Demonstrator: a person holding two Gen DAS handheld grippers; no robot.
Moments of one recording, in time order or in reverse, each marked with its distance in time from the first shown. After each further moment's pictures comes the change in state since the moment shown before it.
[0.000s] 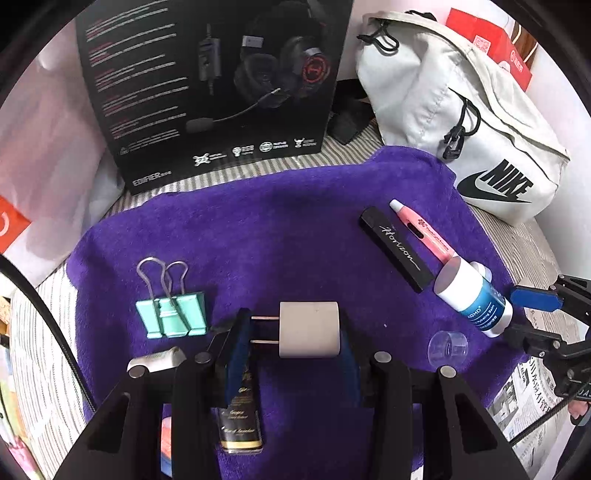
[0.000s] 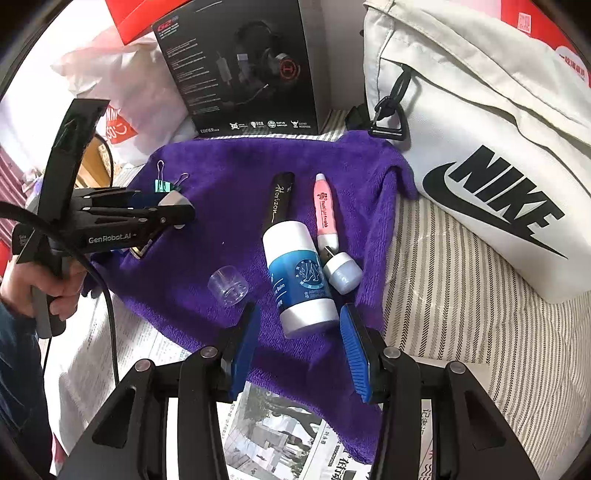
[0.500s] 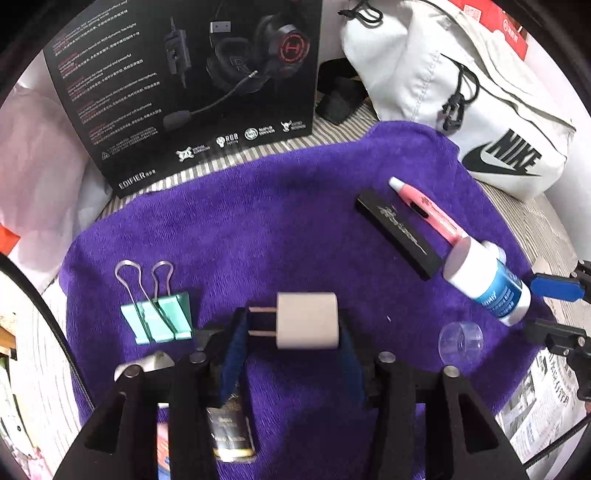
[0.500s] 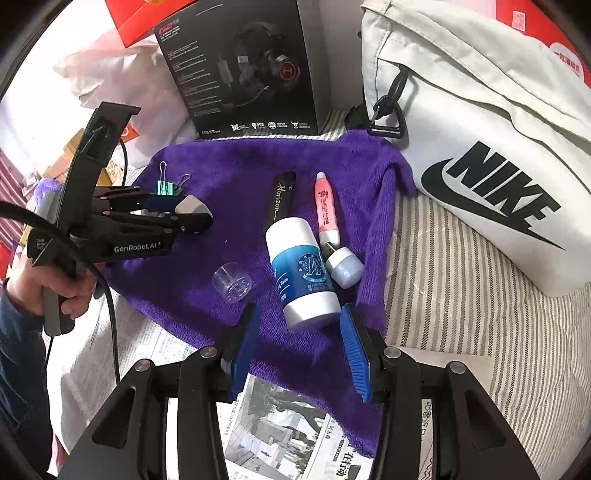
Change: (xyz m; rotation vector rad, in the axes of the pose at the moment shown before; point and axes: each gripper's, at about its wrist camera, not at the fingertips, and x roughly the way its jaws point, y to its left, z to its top) left arm 0.014 -0.013 -0.003 0.067 0.046 0.045; right arm -0.004 -0.001 -0.005 0.023 -0.009 0.017
